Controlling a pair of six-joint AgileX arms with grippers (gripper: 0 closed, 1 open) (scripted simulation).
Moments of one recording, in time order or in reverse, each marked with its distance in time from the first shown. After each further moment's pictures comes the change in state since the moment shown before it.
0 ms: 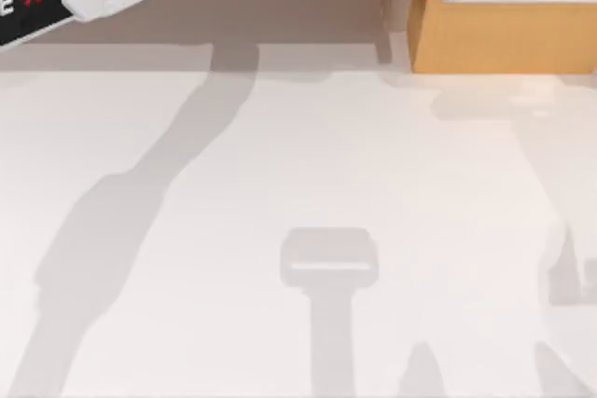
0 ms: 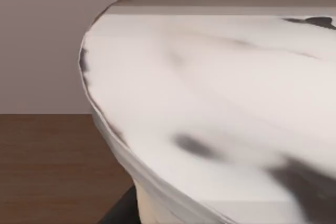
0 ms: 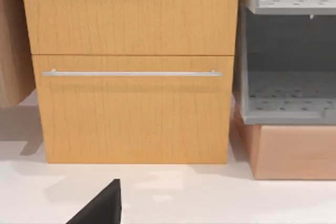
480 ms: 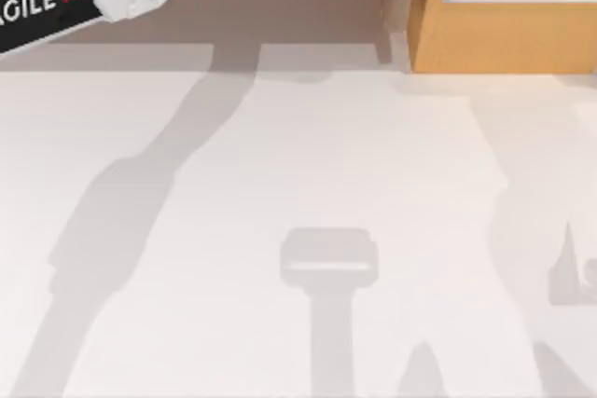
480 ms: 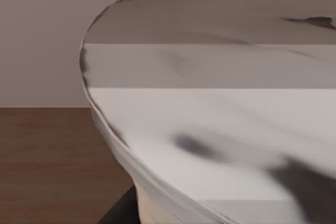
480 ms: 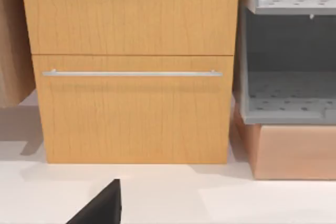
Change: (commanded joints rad) left arm 0.030 0.134 0.073 0.065 0.028 0.004; right arm 0.000 0.000 0.000 0.000 0.000 0.000
